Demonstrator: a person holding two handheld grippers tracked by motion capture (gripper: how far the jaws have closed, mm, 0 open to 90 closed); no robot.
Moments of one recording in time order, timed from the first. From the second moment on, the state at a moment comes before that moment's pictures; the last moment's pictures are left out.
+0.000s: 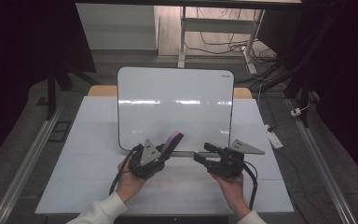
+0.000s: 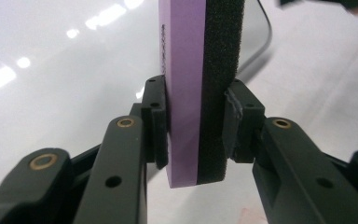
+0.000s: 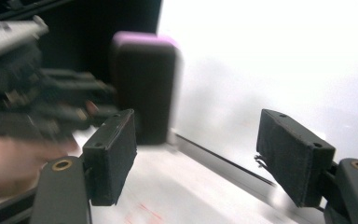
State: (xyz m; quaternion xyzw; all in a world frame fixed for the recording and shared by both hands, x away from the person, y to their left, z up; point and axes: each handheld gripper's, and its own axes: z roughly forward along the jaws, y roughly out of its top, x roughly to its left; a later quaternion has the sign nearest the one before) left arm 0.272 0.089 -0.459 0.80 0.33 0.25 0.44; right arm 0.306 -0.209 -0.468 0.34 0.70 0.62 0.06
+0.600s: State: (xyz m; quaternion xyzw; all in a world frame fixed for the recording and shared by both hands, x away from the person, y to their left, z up) left arm 0.316 0.178 -0.389 0.72 0.43 0.31 0.45; right arm 0.296 -0.295 -0.482 0.39 0.71 0.58 0.12
